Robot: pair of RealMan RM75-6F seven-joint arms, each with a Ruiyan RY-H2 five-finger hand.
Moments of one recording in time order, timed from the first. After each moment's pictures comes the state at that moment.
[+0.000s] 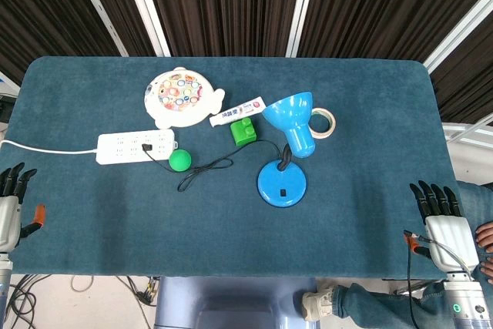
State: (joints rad) left arm -0.11 -1.13 -0.10 -1.77 1.26 1.45 0.24; right arm 0.13 -1.14 -0.02 -1.70 -1.43 1.52 -0.23
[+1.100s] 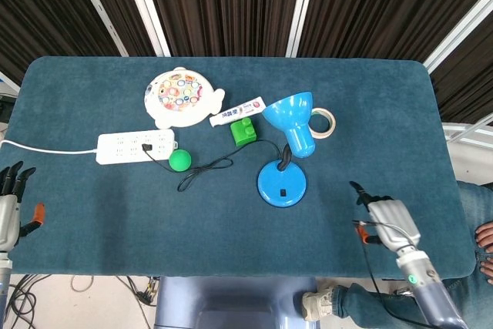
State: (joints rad) left arm -0.11 -1.13 -0.11 -1.77 1.26 1.45 0.23; right arm 0.34 -1.12 0.06 -1.90 -1.25 1.11 -0.31
